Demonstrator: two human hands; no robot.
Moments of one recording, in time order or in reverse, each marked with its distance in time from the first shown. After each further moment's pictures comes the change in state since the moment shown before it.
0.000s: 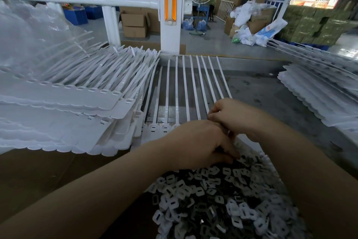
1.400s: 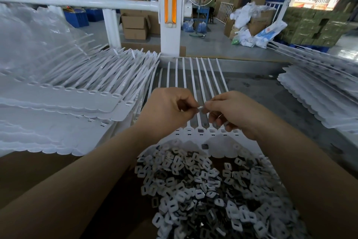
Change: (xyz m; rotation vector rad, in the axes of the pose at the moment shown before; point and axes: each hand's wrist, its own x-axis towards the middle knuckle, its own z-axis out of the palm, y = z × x) left_hand -0.013 -0.045 -0.023 -0.202 0.688 -0.211; right_hand -0.003 -0.007 -0.005 0.305 0.080 -0.038
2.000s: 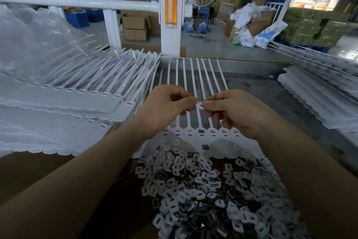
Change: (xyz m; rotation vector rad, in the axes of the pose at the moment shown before) left_hand 0.008 0.001 -0.009 -0.314 -0.077 -0.361; right_hand 0.003 0.001 -0.002 0.209 -0.023 -0.029
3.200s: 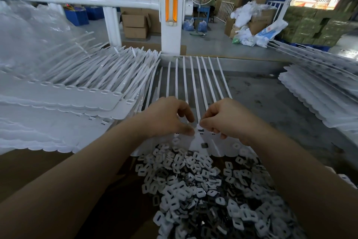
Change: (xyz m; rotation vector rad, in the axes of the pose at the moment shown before) left_hand 0.005 -0.016 -0.003 0.573 -0.351 -0.033; right_hand -0.005 0.010 0.016 -0.519 0.016 -0.002
